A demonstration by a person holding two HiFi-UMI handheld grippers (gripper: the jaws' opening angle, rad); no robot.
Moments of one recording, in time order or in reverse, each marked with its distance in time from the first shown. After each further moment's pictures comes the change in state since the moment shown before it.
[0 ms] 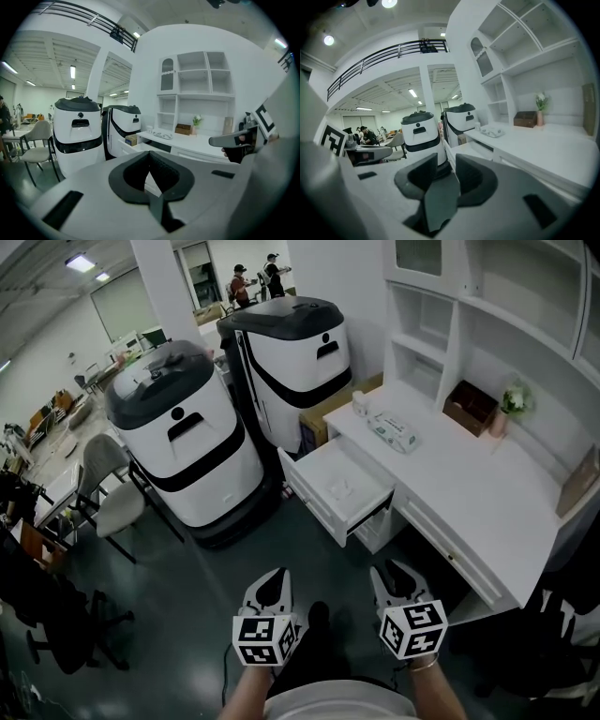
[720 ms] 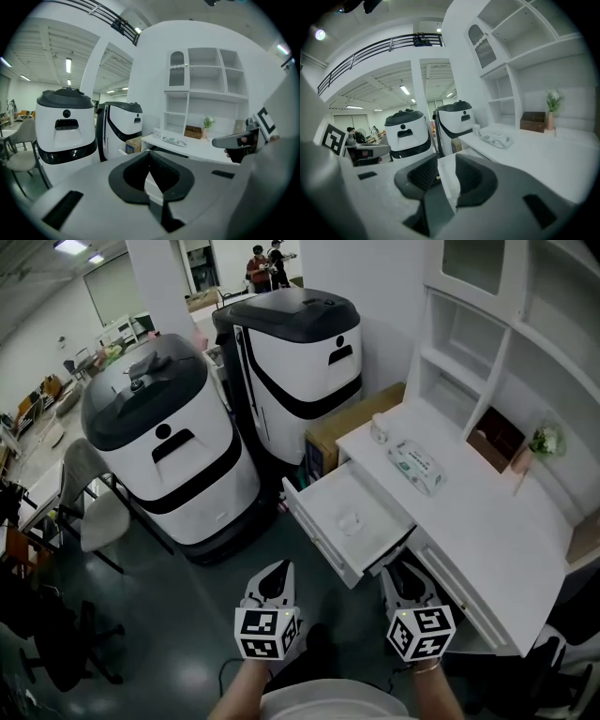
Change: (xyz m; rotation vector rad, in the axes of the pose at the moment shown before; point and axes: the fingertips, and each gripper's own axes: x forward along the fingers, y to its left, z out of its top) left arm 0.165 0.084 0.059 -0.012 0.016 -0.053; right arm 0.158 -0.047 0.065 0.015 0.018 -0.074
